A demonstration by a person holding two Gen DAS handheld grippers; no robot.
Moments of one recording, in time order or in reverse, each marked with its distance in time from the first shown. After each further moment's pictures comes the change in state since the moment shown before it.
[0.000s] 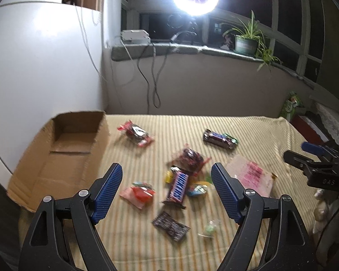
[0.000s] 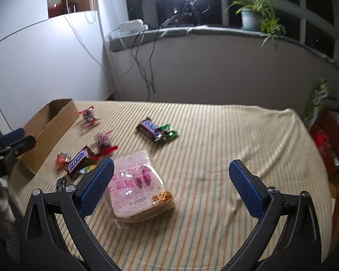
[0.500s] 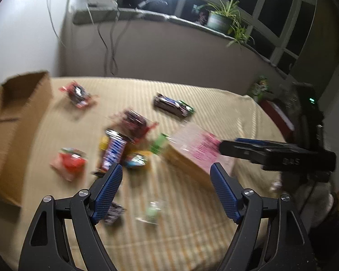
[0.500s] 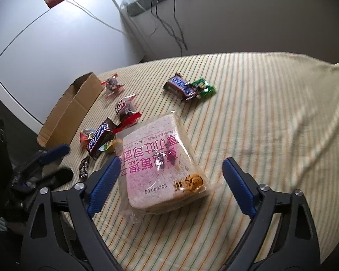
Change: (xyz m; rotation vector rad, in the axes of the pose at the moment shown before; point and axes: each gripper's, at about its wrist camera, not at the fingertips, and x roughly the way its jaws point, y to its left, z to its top) left arm 0.033 -0.035 -0.023 -0.062 0.181 -0.280; right arm 0.070 -0.012 -0.013 0.098 0.274 0.312
